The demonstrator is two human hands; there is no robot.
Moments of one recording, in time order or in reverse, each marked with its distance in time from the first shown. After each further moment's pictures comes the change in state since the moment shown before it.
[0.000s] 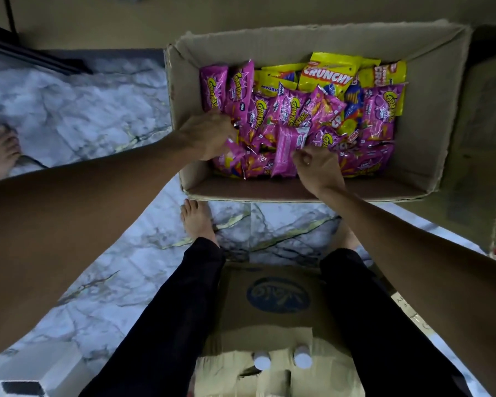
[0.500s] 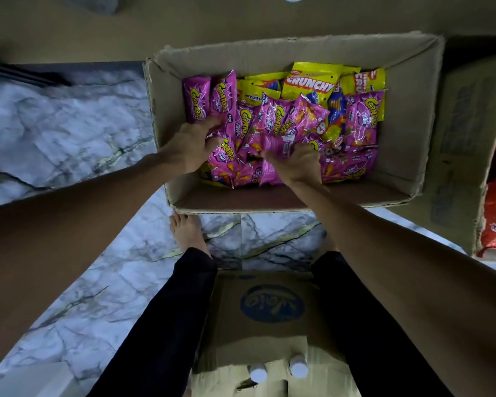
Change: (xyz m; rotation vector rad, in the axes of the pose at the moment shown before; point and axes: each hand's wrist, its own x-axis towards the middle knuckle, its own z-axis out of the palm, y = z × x) left_hand 0.091 0.154 -0.244 -0.357 -0.677 0.573; right_hand 0.027 -0.017 0.014 0.006 0.090 0.293
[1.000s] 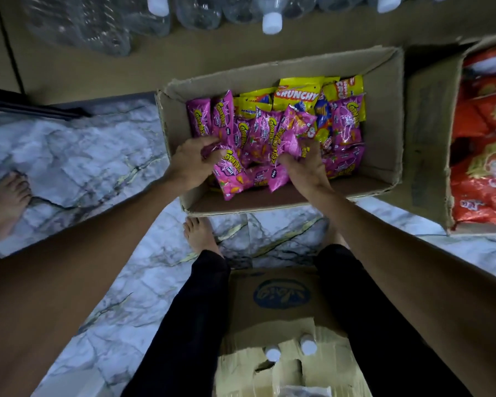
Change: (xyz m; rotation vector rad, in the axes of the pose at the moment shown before) left_hand -0.048 0.037 -0.035 -0.266 0.050 -0.064; right_hand -0.052 -0.006 -0.053 0.454 -0.085 0.042
